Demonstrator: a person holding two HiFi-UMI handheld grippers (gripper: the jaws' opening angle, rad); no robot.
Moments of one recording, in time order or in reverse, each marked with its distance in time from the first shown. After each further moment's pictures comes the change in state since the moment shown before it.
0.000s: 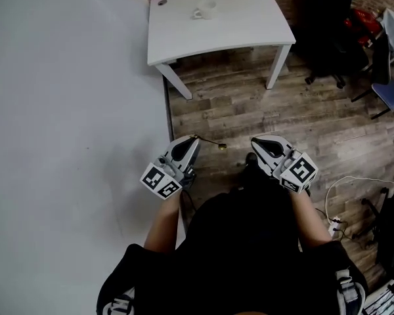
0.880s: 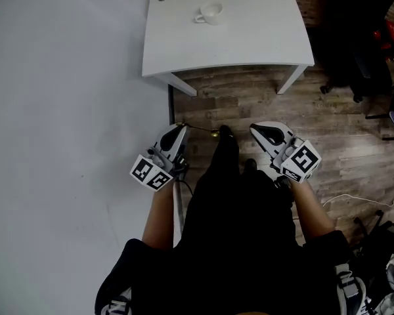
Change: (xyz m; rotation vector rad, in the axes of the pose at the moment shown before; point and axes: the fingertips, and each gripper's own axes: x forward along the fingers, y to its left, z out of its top) left arm 0.138 0.143 0.031 -0.035 0.015 0.190; right arm 0.076 -0.203 0.041 0.051 -0.024 0.127
